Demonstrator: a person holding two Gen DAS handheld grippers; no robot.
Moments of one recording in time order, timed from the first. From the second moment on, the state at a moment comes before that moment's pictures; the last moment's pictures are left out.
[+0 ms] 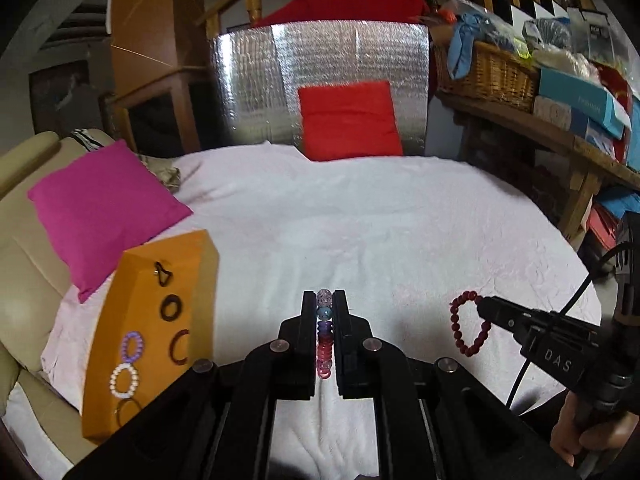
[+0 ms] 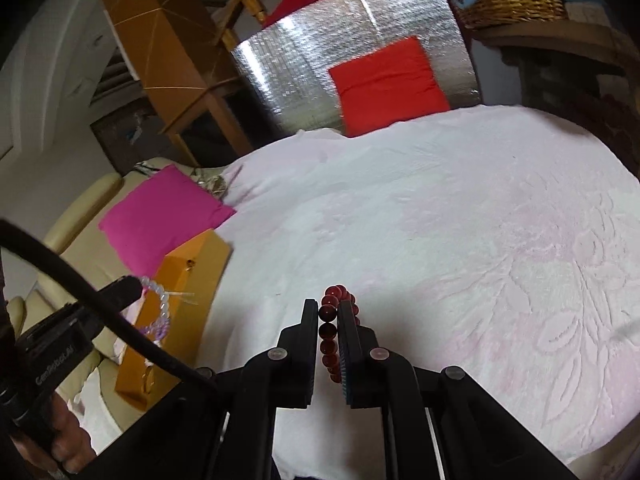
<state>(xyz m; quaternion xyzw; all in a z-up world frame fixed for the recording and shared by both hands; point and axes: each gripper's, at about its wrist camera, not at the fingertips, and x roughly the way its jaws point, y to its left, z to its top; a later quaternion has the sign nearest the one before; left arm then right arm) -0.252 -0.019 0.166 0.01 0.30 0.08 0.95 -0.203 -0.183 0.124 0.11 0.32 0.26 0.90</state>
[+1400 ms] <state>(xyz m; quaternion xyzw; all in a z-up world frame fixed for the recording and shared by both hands) -0.295 0.205 0.128 -0.06 0.33 0.29 0.90 -0.221 0.098 0.137 0.03 0.34 0.51 0.79</state>
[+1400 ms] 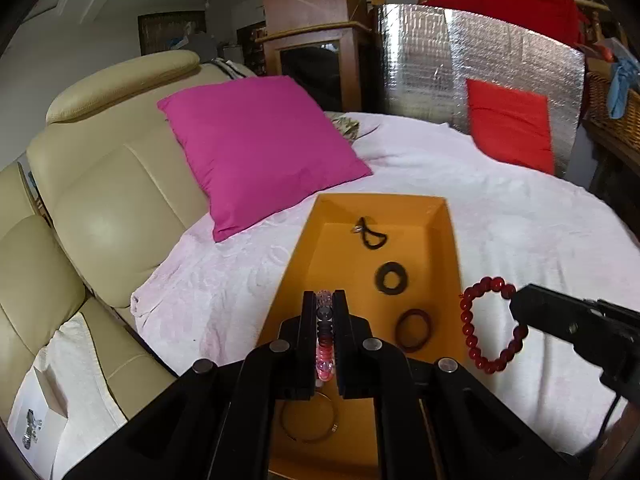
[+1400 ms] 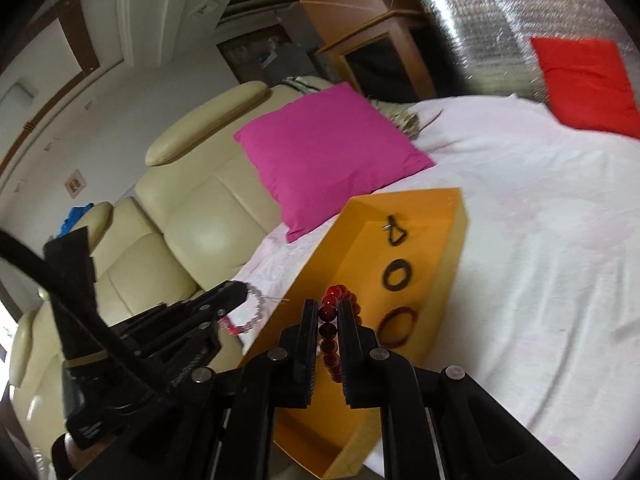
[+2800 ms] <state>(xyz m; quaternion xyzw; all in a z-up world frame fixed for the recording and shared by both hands) -0.166 0.285 0.054 0.03 0.47 0.29 0.84 -0.201 0.157 0.042 0.07 0.48 0.61 0.63</state>
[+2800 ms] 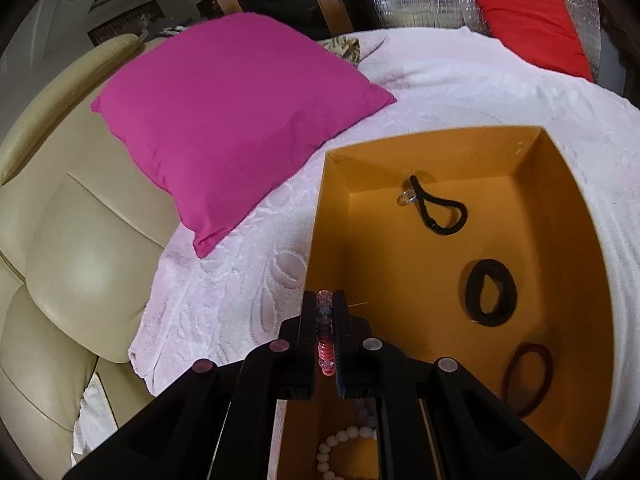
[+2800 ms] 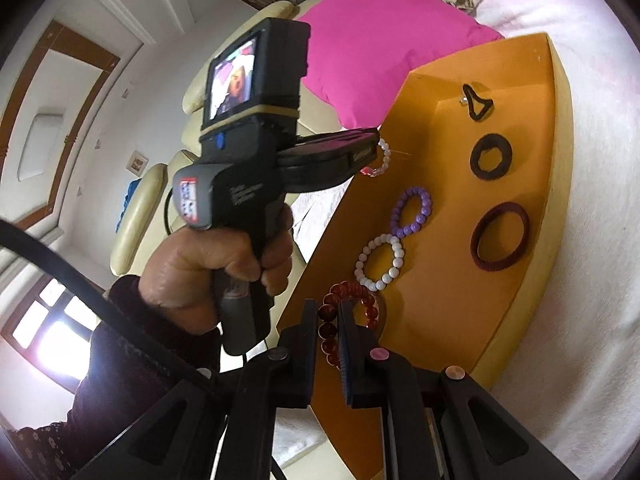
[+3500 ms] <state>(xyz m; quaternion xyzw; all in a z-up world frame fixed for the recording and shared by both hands) -0.121 0.308 0.024 -0.02 0.52 0.25 0.82 -0.193 0.156 0.034 0.07 0.50 0.58 0.64</state>
